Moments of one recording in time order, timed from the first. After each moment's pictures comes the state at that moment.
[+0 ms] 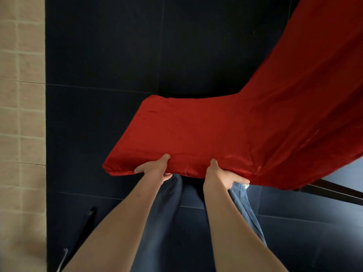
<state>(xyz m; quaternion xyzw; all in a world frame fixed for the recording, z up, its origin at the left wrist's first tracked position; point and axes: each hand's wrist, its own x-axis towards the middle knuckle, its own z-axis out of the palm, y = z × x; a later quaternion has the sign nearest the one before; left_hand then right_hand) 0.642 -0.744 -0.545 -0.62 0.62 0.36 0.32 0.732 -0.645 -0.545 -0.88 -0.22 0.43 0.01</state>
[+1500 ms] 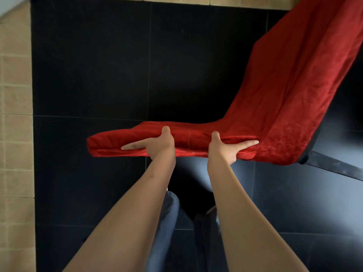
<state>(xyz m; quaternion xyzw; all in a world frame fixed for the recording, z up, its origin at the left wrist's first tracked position) 0.526 -0.619 -0.524 -0.48 0.72 0.40 0.30 0.604 -0.530 -0.517 -0.81 -0.37 0.45 0.05</state>
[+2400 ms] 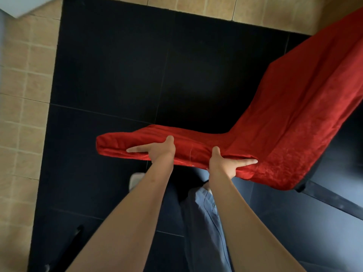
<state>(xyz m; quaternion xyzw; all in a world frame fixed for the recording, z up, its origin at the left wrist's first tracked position) 0.506 -0.608 -0.514 -0.48 0.73 0.35 0.35 0.597 -0.511 -0.510 -0.80 -0.40 0.45 -0.04</state>
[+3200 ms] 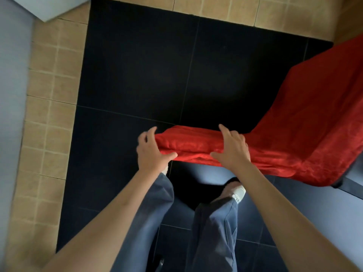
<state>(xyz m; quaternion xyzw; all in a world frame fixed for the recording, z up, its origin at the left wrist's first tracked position) 0.444 -0.777 -0.471 -0.05 0.91 0.23 0.35 0.524 -0.569 -0.465 -0.31 -0.86 0.25 -0.32</state>
